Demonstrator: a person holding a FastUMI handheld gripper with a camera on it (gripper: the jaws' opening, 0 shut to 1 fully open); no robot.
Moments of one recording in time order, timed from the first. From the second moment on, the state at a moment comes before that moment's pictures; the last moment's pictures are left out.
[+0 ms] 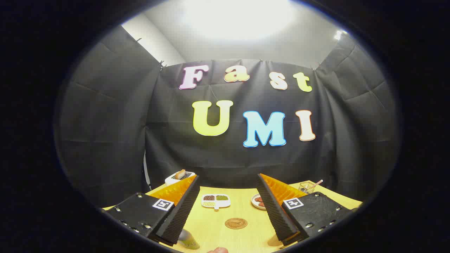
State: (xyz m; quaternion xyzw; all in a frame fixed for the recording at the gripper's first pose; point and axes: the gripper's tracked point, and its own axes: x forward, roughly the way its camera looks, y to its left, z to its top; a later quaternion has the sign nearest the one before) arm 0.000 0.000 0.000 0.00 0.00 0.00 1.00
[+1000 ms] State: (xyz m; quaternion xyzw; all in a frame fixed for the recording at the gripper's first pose) arm 0.004 -0.014 0.004 0.02 -0.01 -0.02 1.00
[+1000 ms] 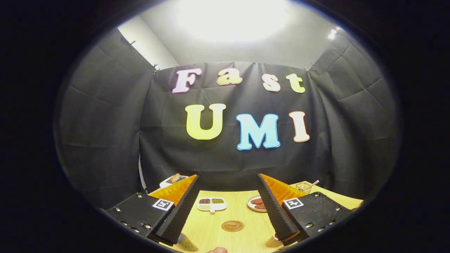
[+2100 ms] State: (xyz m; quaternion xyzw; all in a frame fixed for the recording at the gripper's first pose) arm -0.019 0.097 -0.060 0.02 0.02 0.05 1.00
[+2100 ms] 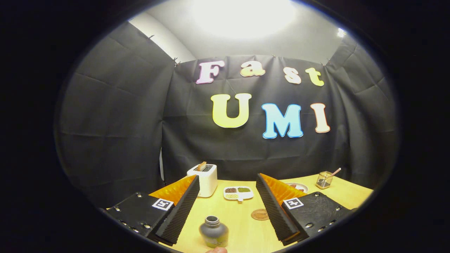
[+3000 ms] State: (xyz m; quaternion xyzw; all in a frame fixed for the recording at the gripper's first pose) arm -0.044 0.129 -0.188 0.05 0.16 0.02 0.99
